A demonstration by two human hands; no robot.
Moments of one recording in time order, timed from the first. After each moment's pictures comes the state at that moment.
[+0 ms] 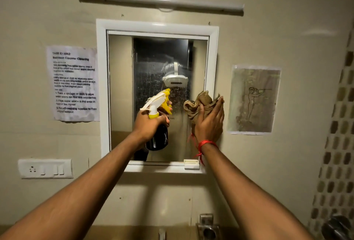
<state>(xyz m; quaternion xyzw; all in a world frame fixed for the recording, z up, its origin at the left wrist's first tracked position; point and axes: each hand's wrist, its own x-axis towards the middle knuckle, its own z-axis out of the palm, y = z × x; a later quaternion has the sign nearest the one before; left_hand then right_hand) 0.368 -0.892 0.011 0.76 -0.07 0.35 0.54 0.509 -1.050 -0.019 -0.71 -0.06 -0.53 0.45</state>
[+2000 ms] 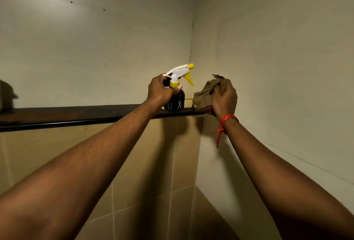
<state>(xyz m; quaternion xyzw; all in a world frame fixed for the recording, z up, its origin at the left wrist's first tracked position) 0.028 -0.164 0.039 0.64 0.37 0.62 0.27 0.237 -0.175 0.016 -0.51 -0.51 -0.07 0.69</state>
